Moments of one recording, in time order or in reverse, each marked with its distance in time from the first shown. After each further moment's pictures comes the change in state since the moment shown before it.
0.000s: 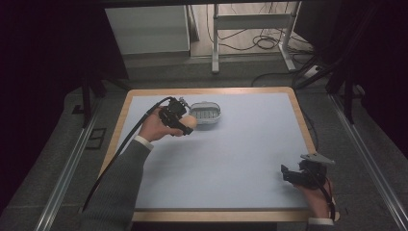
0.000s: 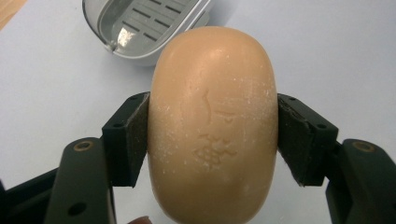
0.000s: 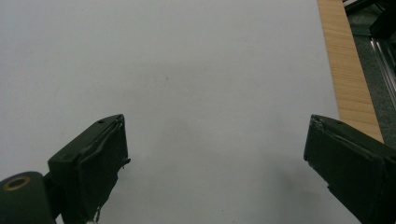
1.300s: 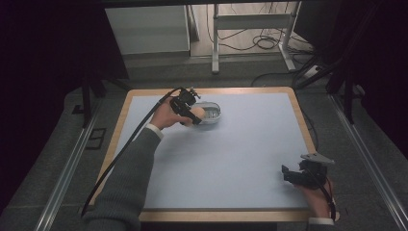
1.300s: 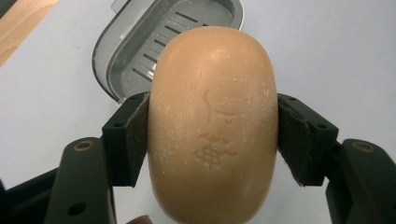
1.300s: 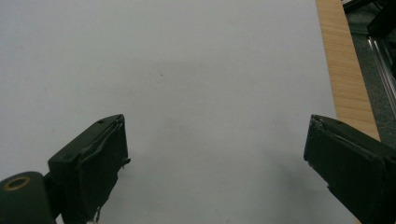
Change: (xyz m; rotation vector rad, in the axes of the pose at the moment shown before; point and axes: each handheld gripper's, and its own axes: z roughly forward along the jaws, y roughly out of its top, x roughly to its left) left arm 0.024 0.044 0.028 0.016 -0.014 0.016; right arm -0.002 -0.001 0.002 0.010 -0.006 -0.006
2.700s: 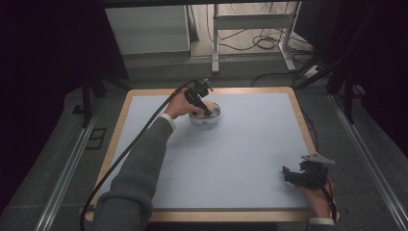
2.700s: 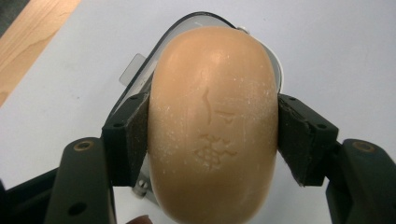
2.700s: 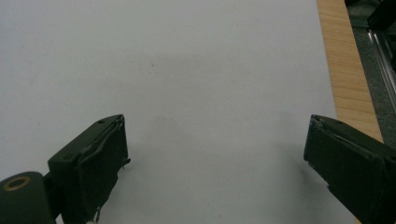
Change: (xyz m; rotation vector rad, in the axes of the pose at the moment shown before) left arm 0.023 0.048 0.044 0.040 -0.035 0.020; right arm -0.004 -0.004 0.004 0.024 -0.006 0.009
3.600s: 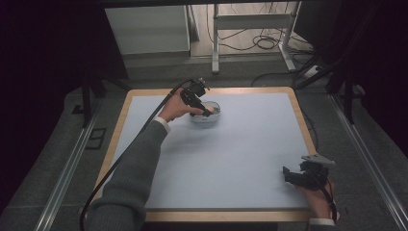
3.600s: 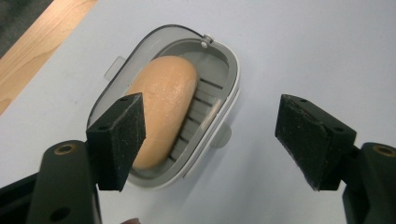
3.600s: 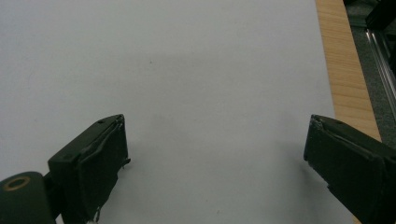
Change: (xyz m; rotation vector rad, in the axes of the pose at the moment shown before) left arm -0.013 -0.018 -0.030 -0.092 -0.013 -0.001; right arm 0.000 -0.001 -0.001 -0.002 -0.006 -0.005
